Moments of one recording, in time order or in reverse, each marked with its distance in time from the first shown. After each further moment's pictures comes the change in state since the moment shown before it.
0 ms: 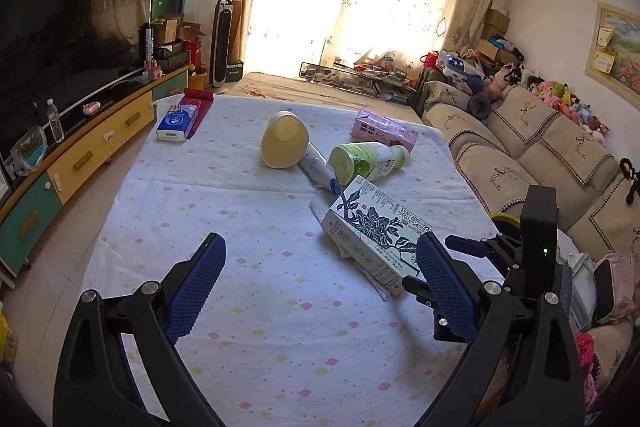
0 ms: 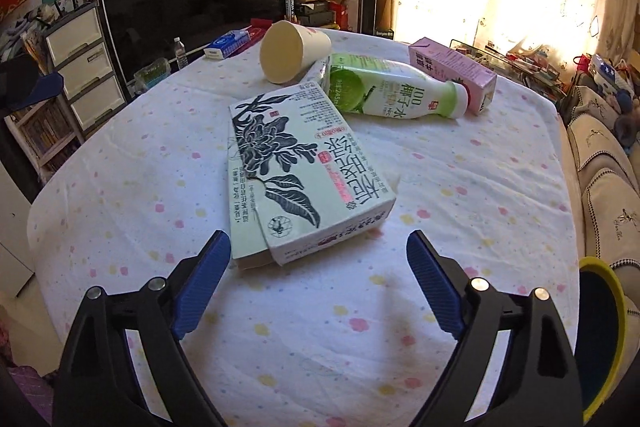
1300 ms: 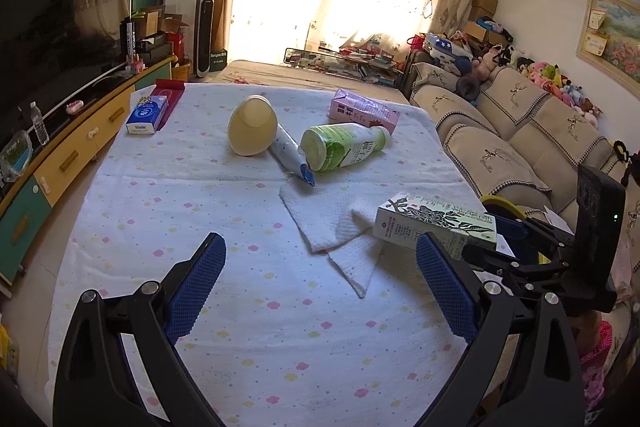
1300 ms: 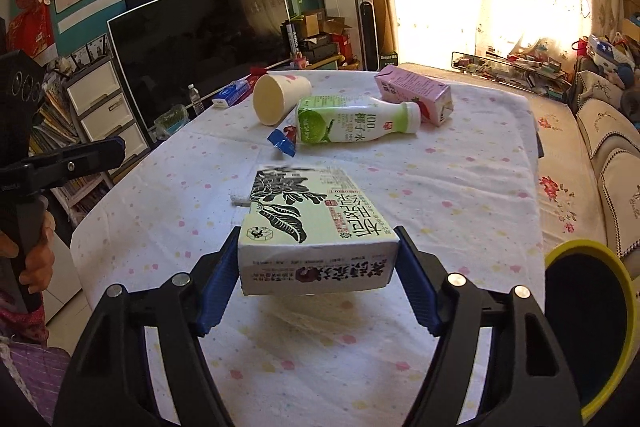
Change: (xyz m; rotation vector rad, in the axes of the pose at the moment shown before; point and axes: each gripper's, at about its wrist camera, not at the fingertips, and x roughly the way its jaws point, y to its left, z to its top) left arm 0.030 -0.029 -0.002 0.045 0.058 -0.042; right arm -0.074 -0.055 -0.023 0.112 -0.141 0.108
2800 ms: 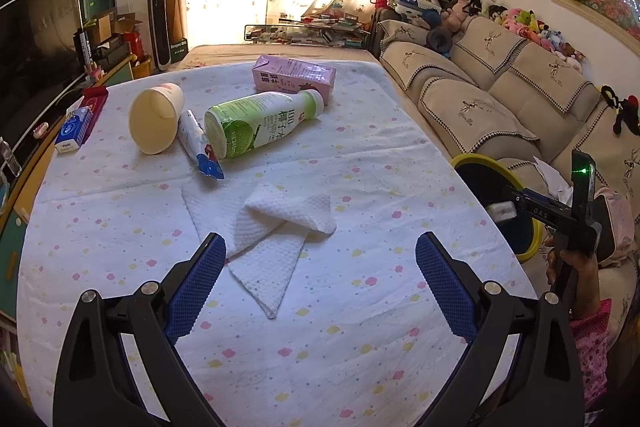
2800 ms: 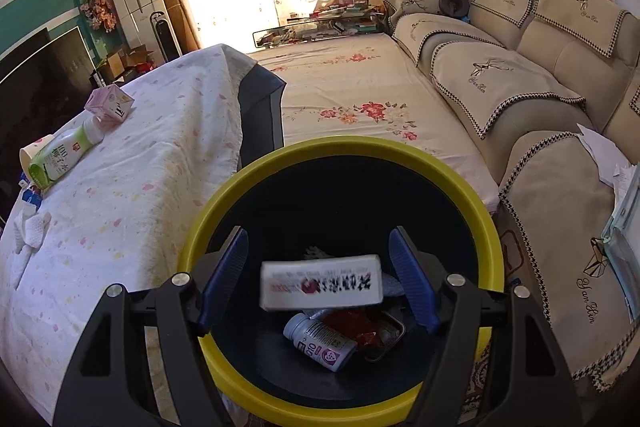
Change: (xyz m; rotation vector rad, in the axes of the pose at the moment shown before) left arm 0.070 -0.084 0.004 0.145 0.121 -0.051; right arm -0.040 -0.224 -0.088 0.450 0.001 -0.508
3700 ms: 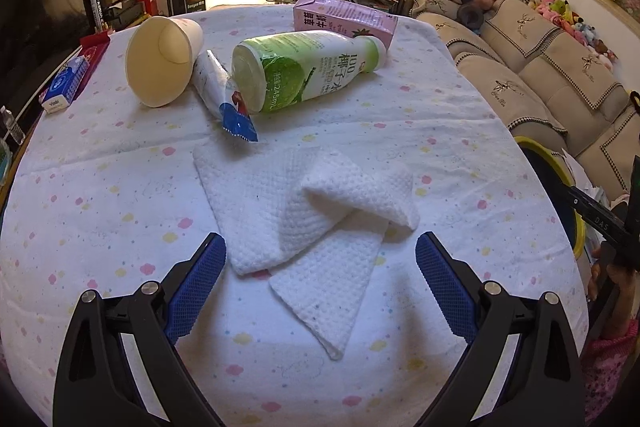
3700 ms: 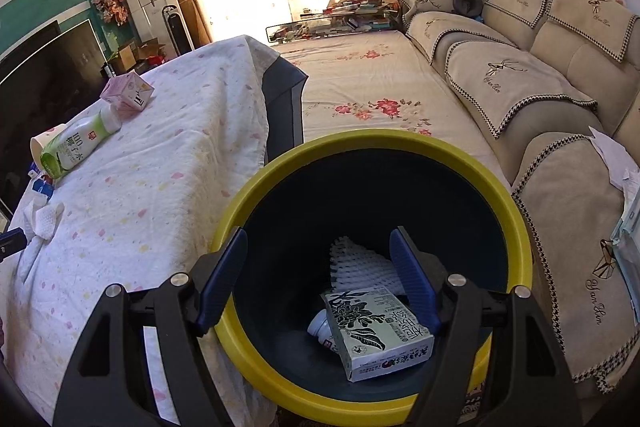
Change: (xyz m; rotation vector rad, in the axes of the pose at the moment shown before) left arm 0.082 0.048 -0.001 -0.060 0.134 0.055; right arm -0.001 0.022 -0.003 -0.031 0.023 0.035
